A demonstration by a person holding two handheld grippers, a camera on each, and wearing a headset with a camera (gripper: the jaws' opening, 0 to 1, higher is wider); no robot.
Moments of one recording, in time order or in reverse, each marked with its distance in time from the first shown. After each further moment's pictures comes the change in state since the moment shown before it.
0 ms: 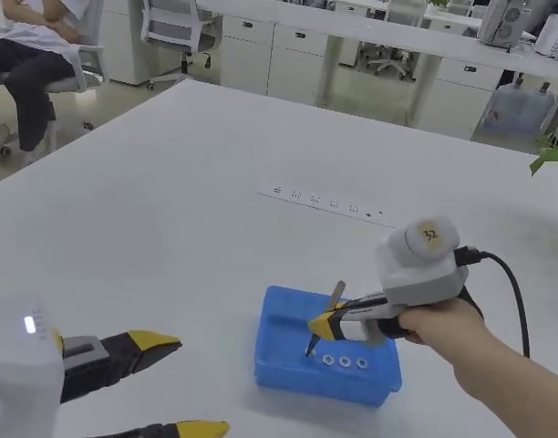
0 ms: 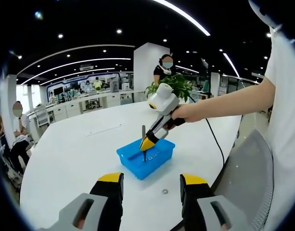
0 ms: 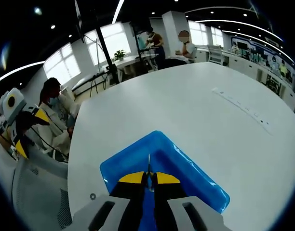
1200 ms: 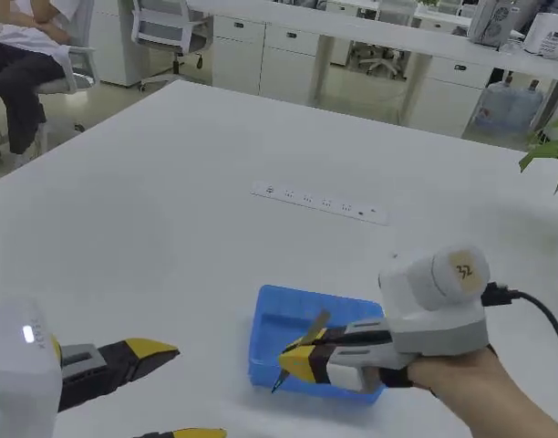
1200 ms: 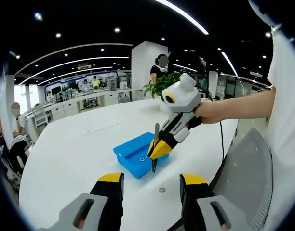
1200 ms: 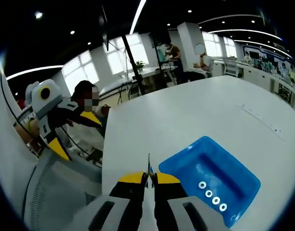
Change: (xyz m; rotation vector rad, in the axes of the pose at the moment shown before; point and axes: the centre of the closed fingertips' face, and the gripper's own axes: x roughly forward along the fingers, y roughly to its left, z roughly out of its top) left arm 0.002 -0.006 -0.002 0.006 0.014 -0.021; right arm -0.018 0.104 -0.006 -0.064 -0.100 0.147
